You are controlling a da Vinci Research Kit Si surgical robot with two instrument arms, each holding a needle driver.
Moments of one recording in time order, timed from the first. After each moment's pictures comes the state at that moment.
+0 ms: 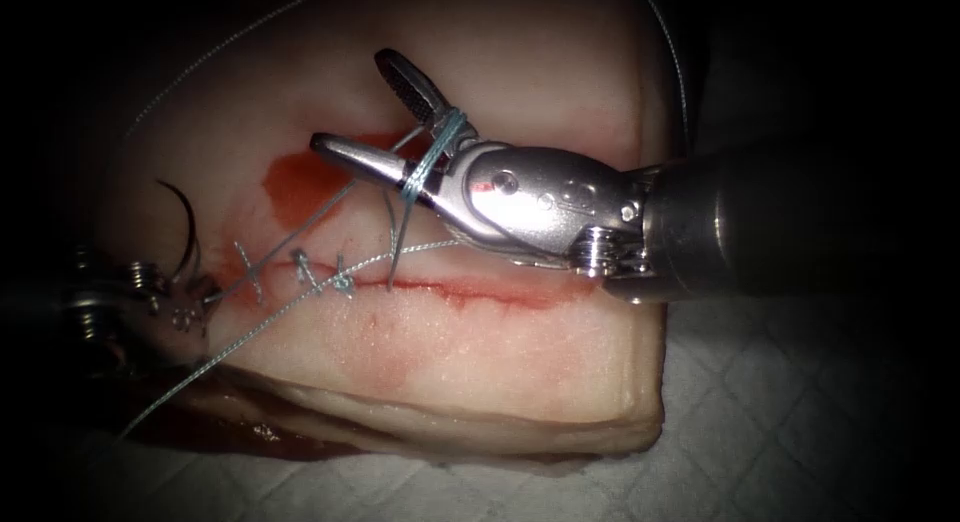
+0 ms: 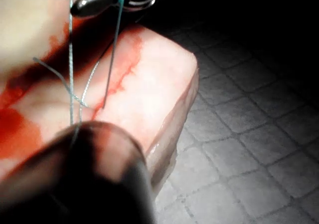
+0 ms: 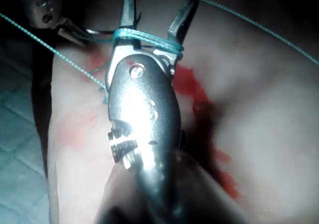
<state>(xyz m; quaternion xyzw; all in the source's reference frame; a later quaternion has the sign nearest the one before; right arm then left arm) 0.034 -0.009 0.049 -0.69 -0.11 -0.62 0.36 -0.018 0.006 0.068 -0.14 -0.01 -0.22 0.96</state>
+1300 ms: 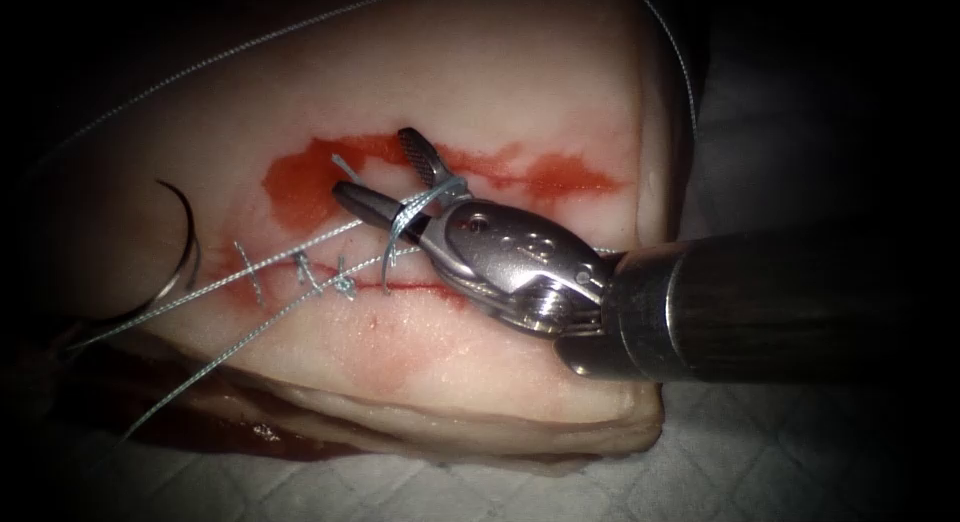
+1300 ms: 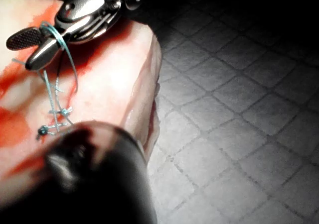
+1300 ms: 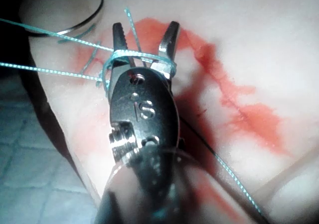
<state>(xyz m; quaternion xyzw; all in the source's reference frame) 0.034 -0.013 0.057 -0.53 -0.04 -0.71 0.47 -0.009 0.003 0.061 -0.13 0.03 -0.09 0.99</state>
